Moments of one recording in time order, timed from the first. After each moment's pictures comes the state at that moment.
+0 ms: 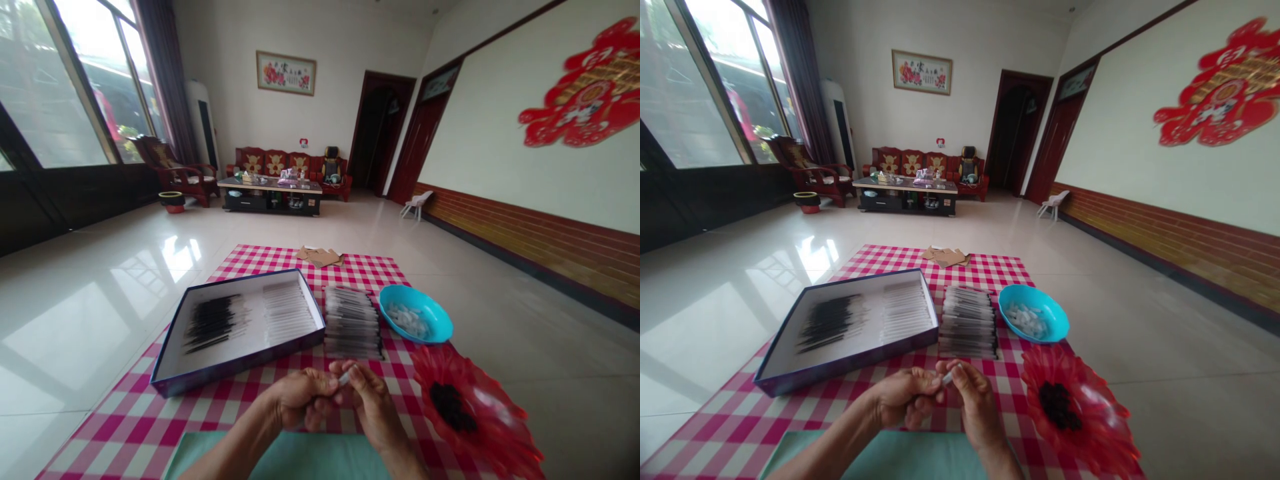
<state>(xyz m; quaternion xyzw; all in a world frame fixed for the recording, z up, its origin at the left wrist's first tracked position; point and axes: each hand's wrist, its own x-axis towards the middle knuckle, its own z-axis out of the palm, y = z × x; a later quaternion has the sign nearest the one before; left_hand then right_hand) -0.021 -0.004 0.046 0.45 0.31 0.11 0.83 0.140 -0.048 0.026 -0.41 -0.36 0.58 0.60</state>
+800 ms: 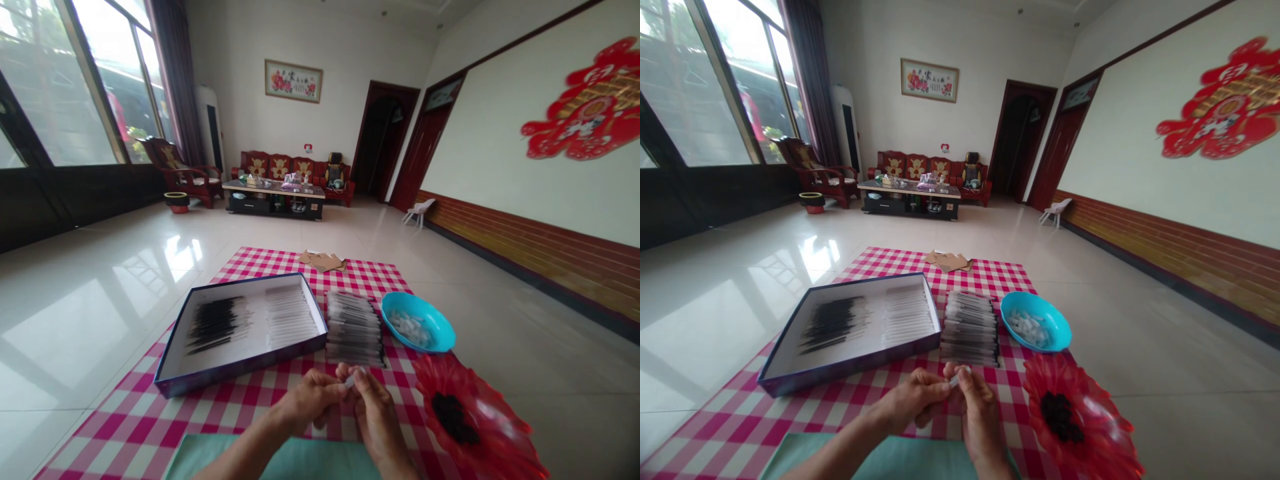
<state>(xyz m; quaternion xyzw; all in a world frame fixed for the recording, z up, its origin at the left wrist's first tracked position) -0.004 -0.013 0.033 0.59 0.38 0.24 0.67 0.134 -0.045 0.016 -0.43 -0.32 0.56 0.64</state>
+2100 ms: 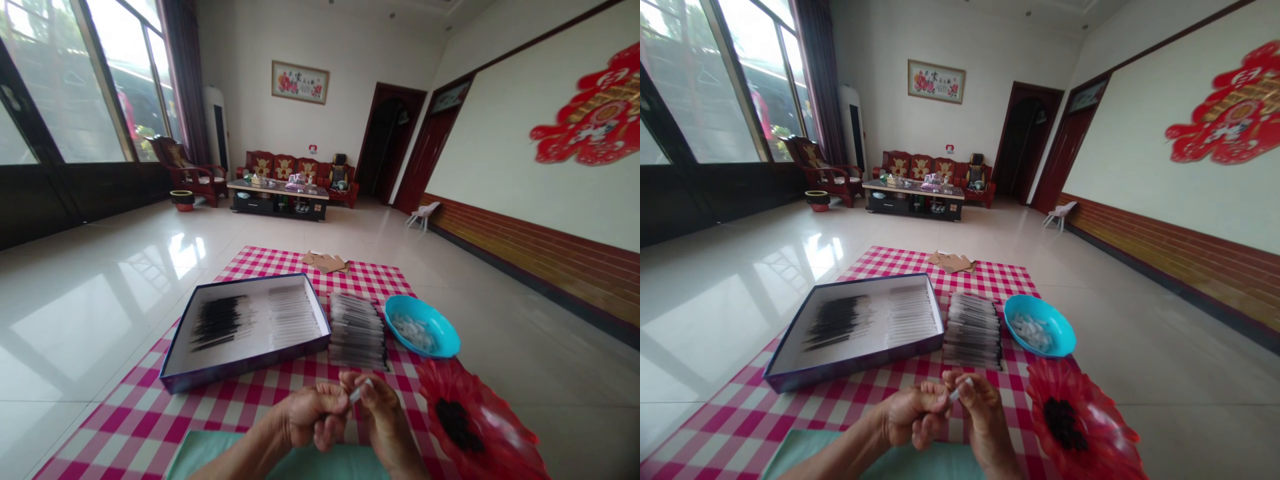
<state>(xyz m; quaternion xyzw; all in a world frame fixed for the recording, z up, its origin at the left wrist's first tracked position) -0.010 -0.012 0.034 0.41 0.23 0.17 0.87 0.142 -0.053 0.035 -0.37 -0.36 0.57 0.64</state>
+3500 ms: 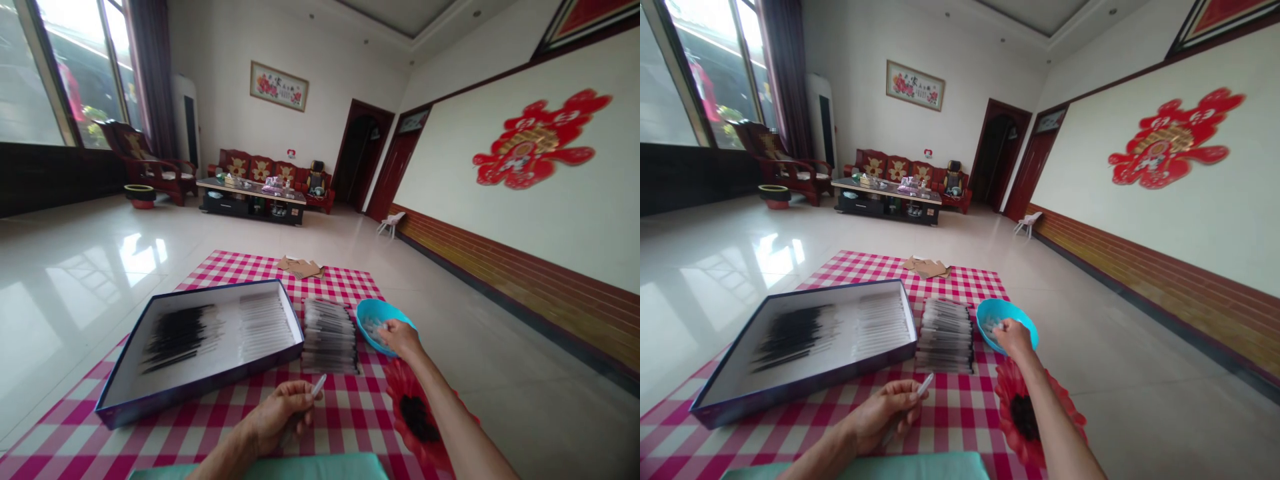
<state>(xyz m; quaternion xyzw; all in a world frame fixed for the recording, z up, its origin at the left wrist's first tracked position) -0.006 -0.006 0.011 0.40 0.24 0.30 0.83 0.289 0.052 0.103 -0.75 -0.48 0.17 0.42</state>
